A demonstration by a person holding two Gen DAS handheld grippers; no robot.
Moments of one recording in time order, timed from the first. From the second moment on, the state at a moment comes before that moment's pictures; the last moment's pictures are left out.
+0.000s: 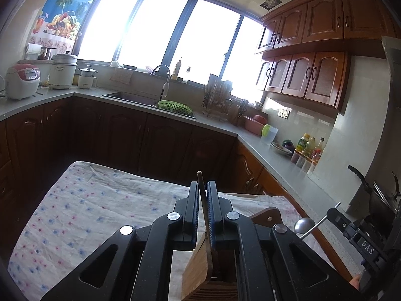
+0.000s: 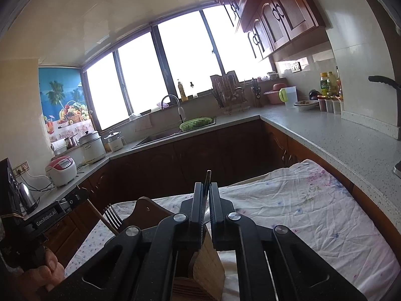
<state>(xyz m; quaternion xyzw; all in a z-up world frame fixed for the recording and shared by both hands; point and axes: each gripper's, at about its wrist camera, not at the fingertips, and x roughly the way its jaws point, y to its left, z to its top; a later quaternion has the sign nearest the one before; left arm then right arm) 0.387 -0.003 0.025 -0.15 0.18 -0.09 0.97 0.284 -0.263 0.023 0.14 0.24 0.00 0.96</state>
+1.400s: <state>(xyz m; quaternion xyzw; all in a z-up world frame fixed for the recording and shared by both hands) 0.116 0.050 -0.001 -0.20 0.27 -0.06 0.94 0.074 -0.277 0.005 0.22 0.29 0.00 0.93</state>
